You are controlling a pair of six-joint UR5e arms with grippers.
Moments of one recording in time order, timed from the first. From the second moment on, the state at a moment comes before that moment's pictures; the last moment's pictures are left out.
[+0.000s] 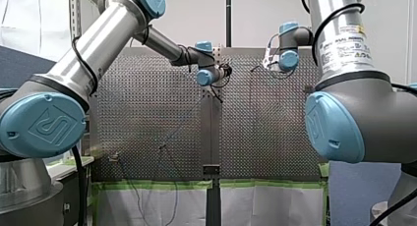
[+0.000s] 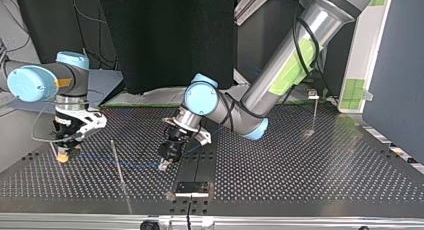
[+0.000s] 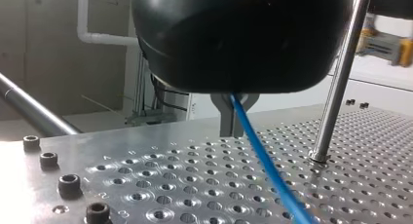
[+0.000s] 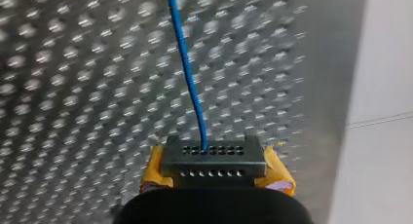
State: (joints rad) left arm -0.54 -2.19 -1.14 -2.64 -1.59 -2.28; right arm 1.82 -1.17 1.36 -0.27 1.68 1.73
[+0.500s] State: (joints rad) left arm -0.55 -2.26 -1.14 -2.65 -1.59 -2.23; right arm 1.82 -1.05 1.41 -0.27 1.68 1.74
